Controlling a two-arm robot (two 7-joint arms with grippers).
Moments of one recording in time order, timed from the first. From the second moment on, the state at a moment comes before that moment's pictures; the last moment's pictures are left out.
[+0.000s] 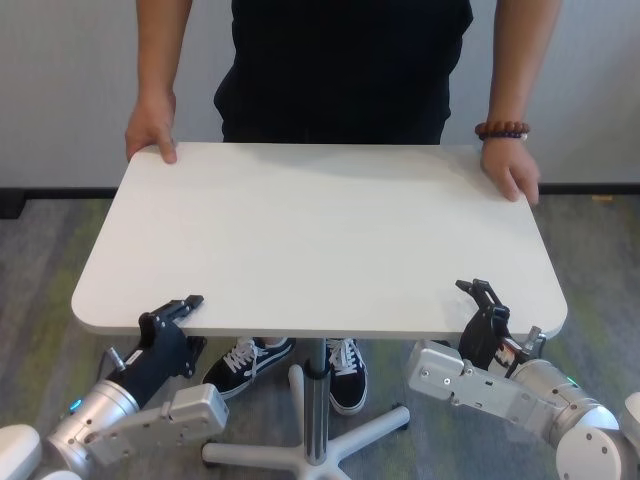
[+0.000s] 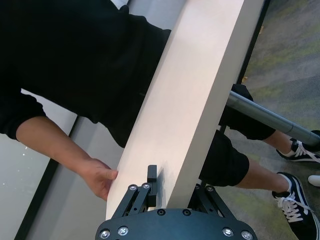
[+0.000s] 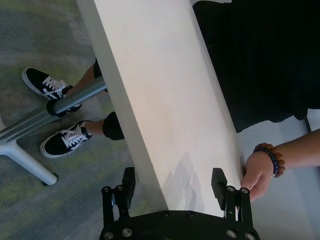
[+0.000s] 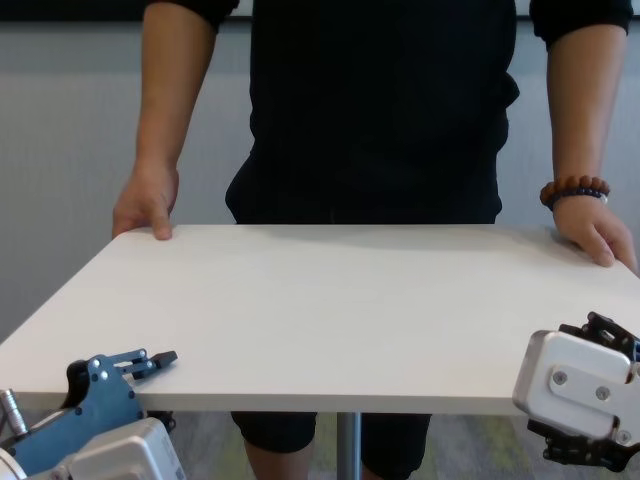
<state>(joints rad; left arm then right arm) -0.19 0.39 0.47 -1.11 0.76 -0.40 0.24 0.10 0.45 -0.47 -1.51 -0.66 0.17 0.14</state>
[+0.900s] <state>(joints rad) -0.19 0.39 0.47 -1.11 0.76 -0.40 0.24 0.10 0.45 -0.47 -1.51 -0.66 0.17 0.14</state>
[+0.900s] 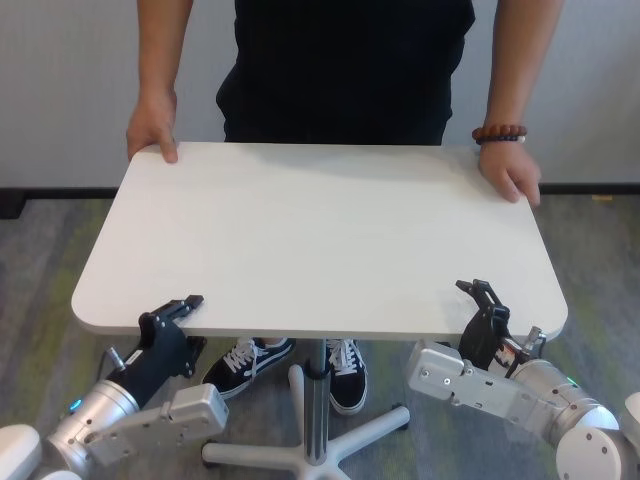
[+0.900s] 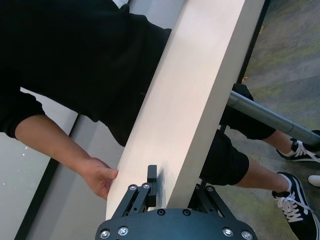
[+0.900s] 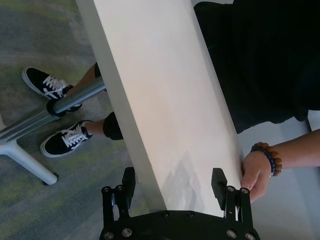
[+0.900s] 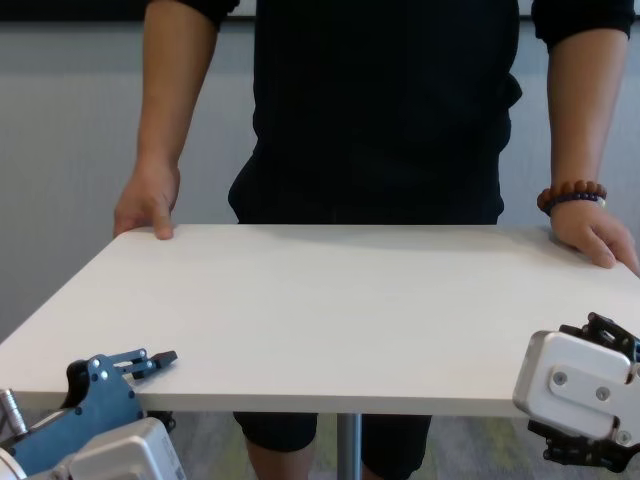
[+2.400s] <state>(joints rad) -0.19 0.39 0.47 -1.11 0.76 -0.40 0.24 0.10 0.45 -0.47 -1.51 -0.66 0.17 0.14</state>
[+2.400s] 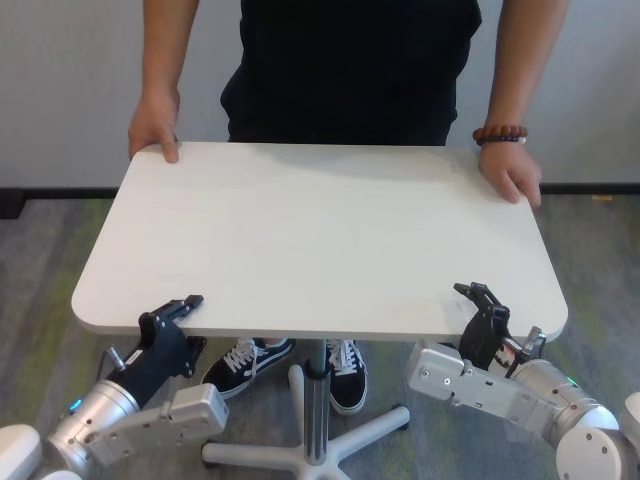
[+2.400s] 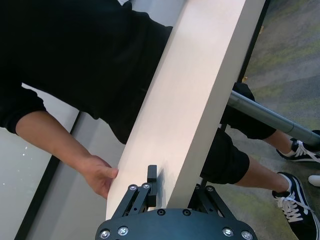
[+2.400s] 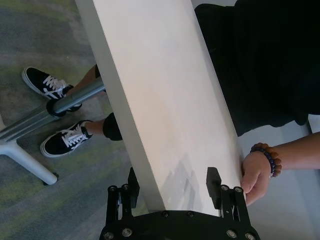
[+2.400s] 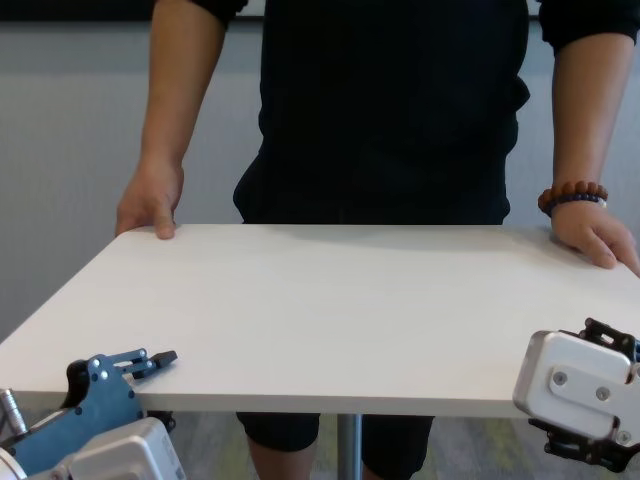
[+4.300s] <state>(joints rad) -0.19 0.39 0.47 -1.11 0.76 -0.40 0.24 0.10 0.45 -0.47 -1.51 -0.66 0.17 0.14</state>
